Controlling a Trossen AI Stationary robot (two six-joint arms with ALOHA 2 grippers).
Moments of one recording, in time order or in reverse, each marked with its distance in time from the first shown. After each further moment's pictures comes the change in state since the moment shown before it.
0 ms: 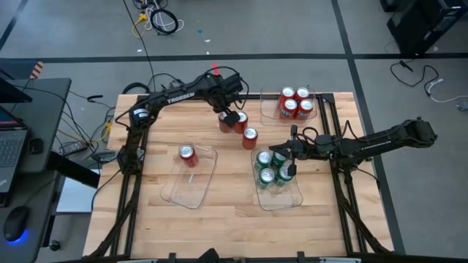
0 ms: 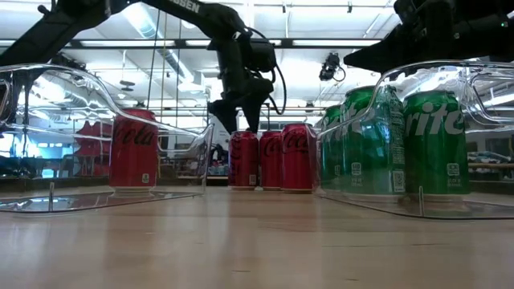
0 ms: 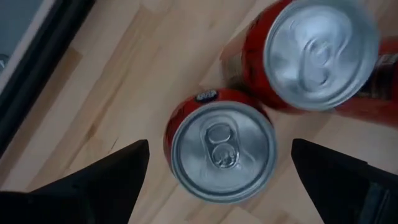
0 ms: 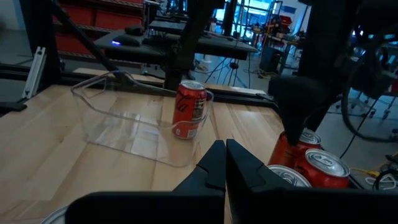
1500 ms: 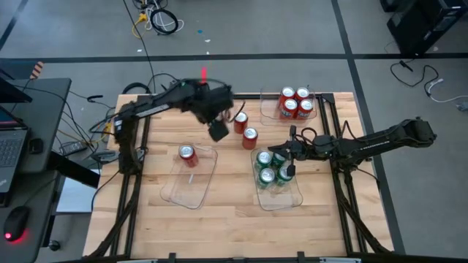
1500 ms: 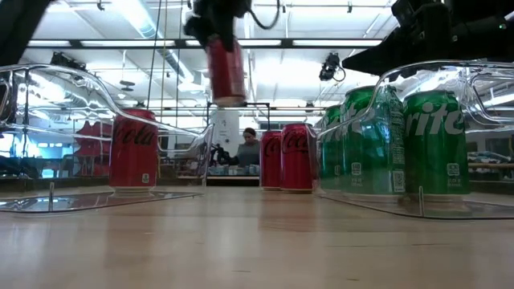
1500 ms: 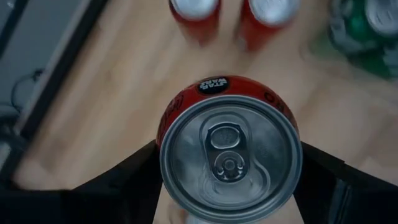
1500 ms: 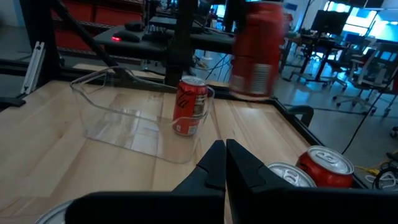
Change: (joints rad) left arm -0.283 -0.234 0.202 -0.400 -0.171 -0.203; right arm 0.000 0.030 0.000 0.016 0.000 -0.001
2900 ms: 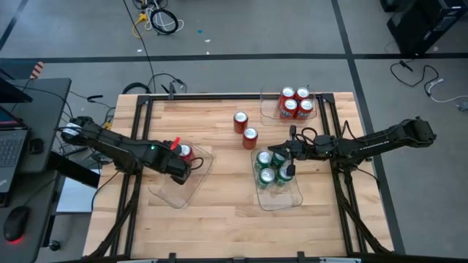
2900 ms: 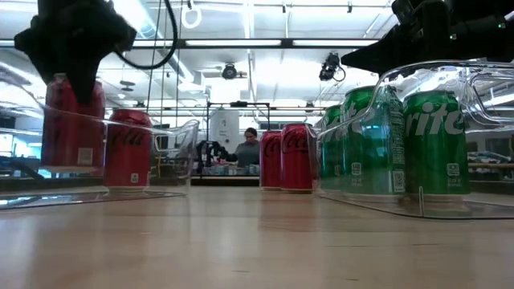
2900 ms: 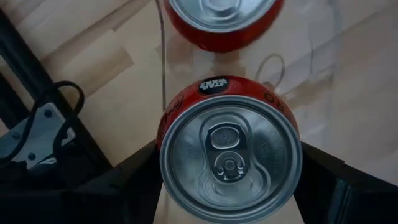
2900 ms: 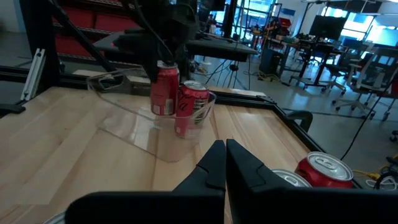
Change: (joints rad) left arm -0.494 -0.549 -1.075 0.234 -0.020 -0.946; right arm 0.000 0.006 0.000 0.030 0.000 -0.002
